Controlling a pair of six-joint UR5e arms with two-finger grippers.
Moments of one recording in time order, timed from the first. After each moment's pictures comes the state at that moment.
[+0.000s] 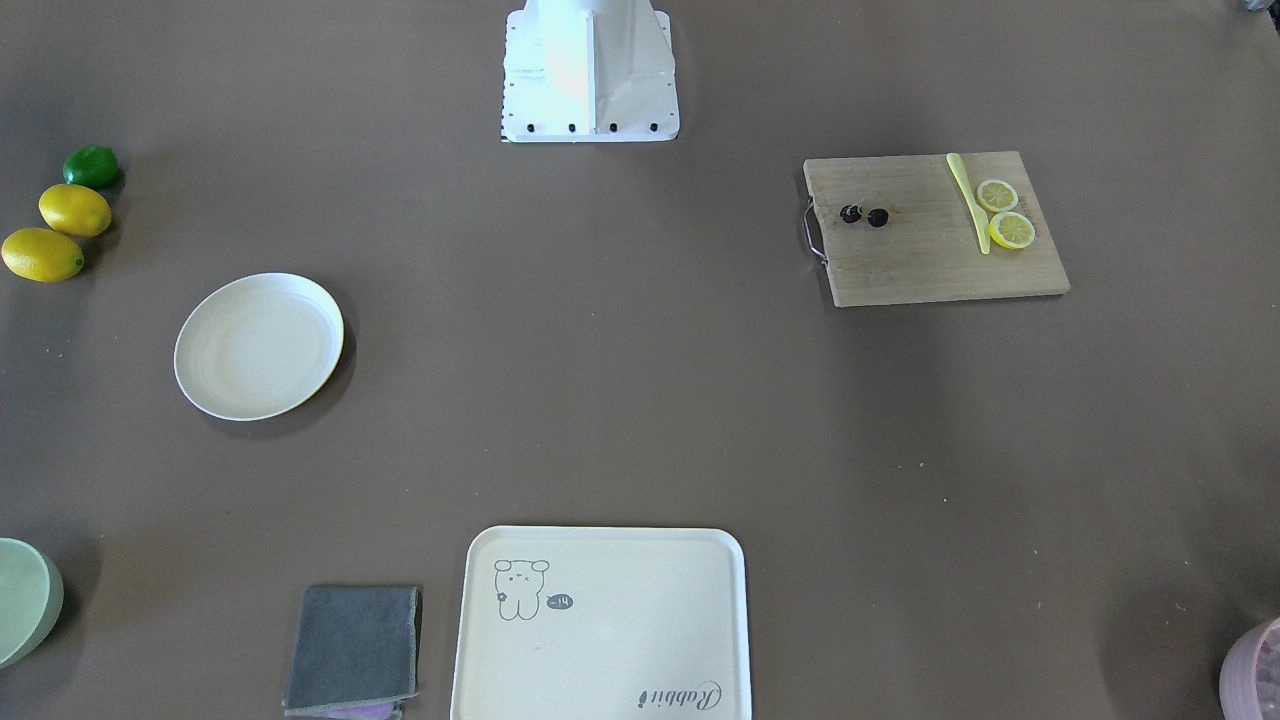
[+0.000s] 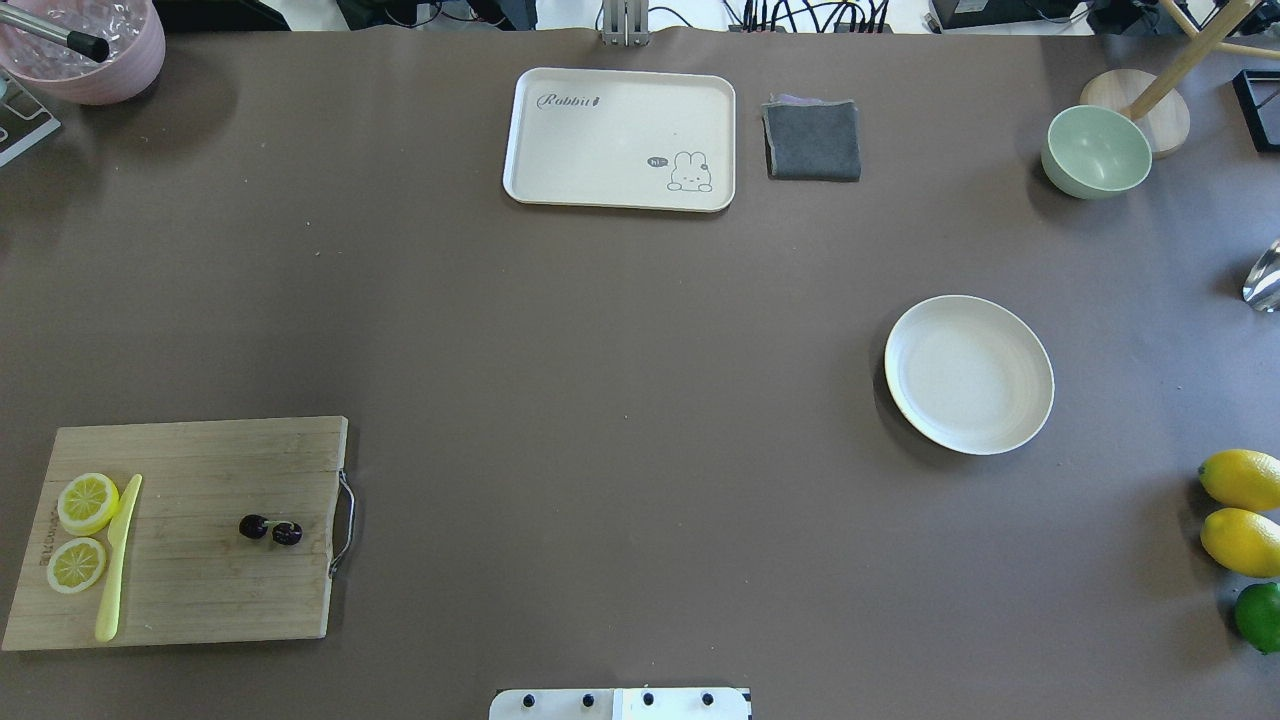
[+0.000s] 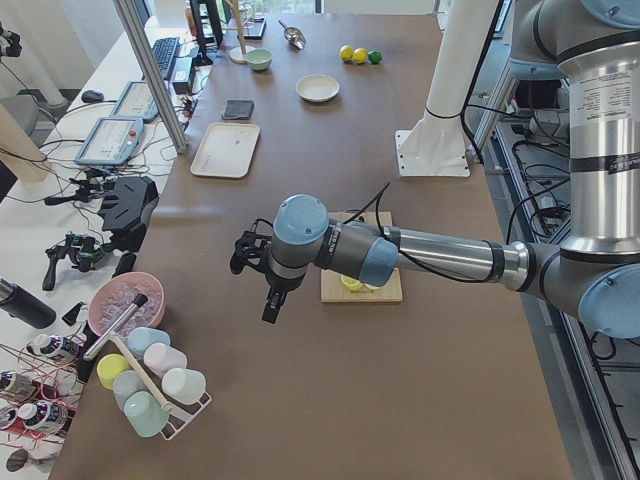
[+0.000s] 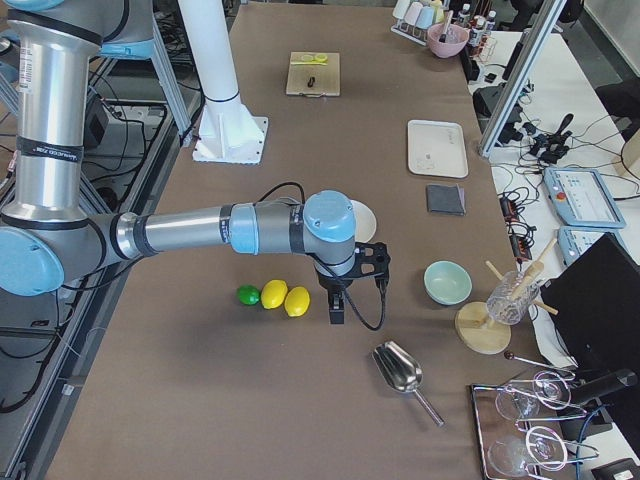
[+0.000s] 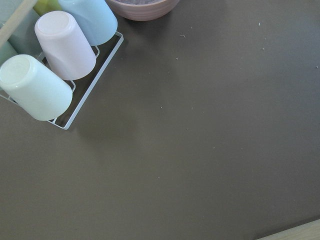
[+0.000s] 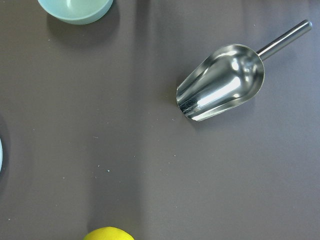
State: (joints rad) left arm -1.60 -1.45 -1.82 -1.75 -2.39 -0.02; right arm 1.63 -1.73 1.90 -1.66 2.36 -0.03
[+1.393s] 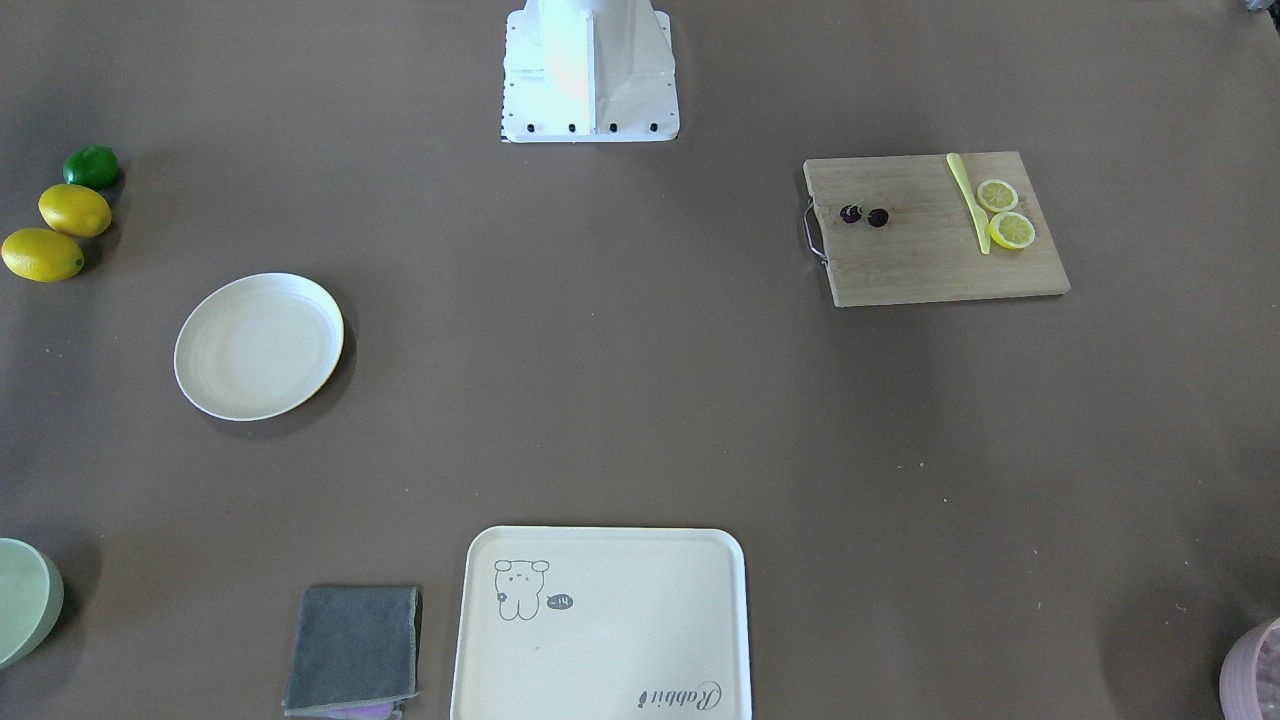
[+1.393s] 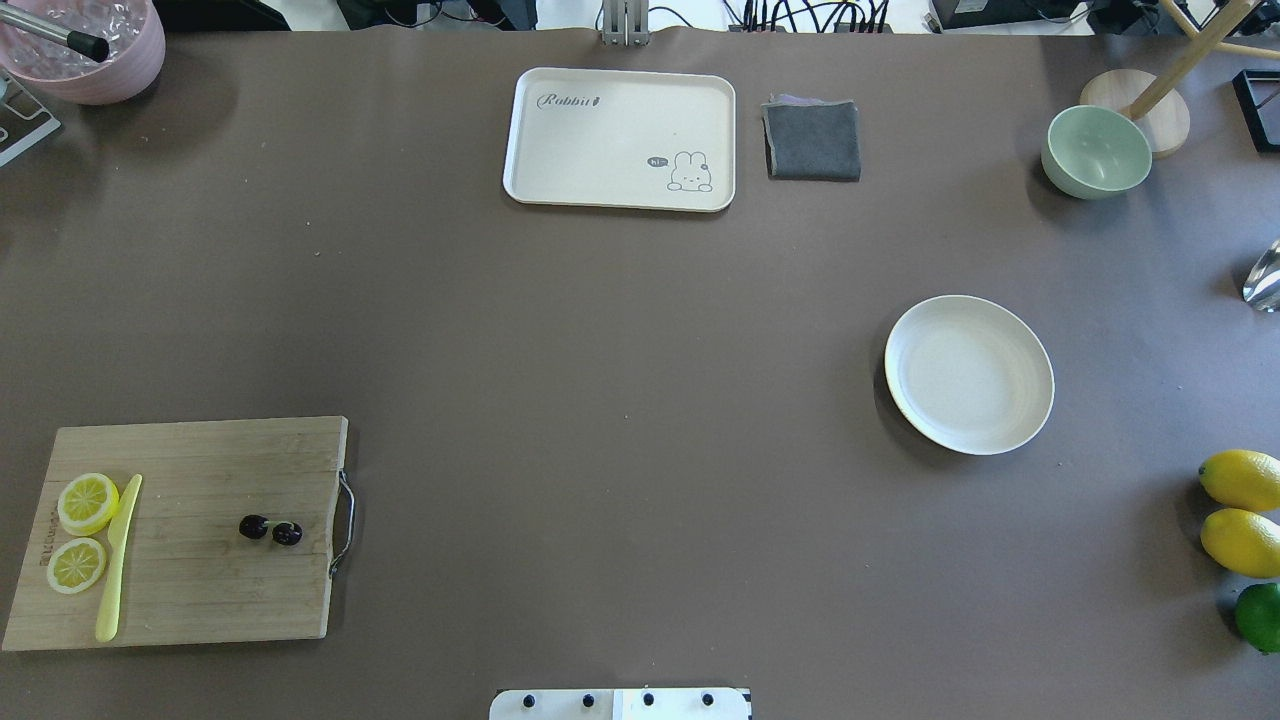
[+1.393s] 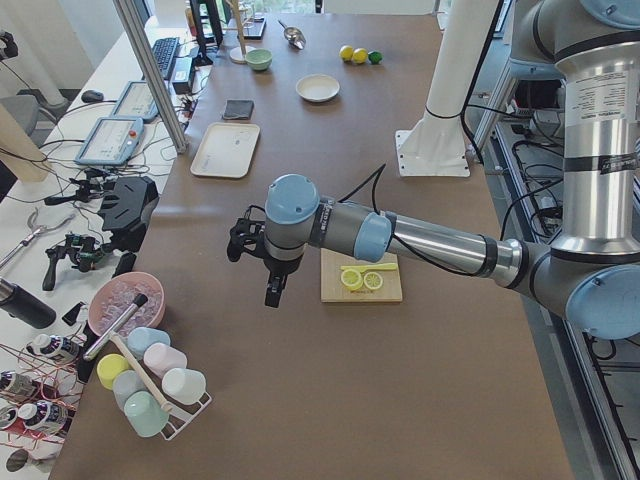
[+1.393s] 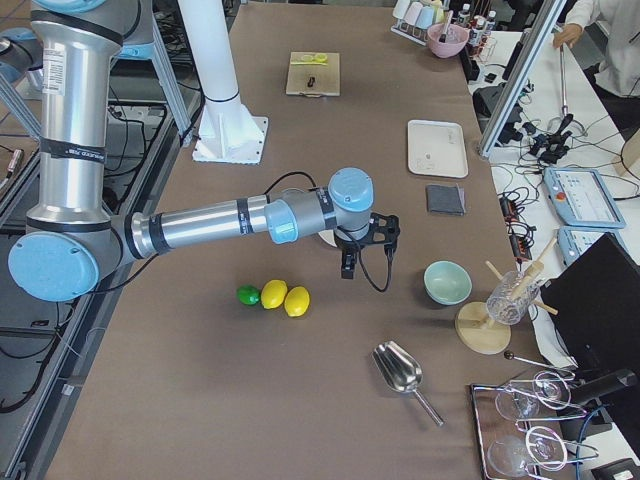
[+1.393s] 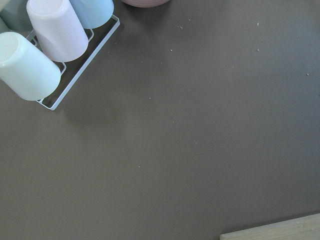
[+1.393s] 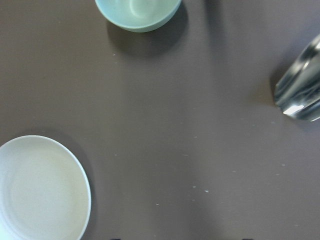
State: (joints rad) left arm -1.56 -1.49 -1.89 -1.63 -2.42 -0.10; right arm 1.35 -1.68 1.88 -1.38 2.43 0.56
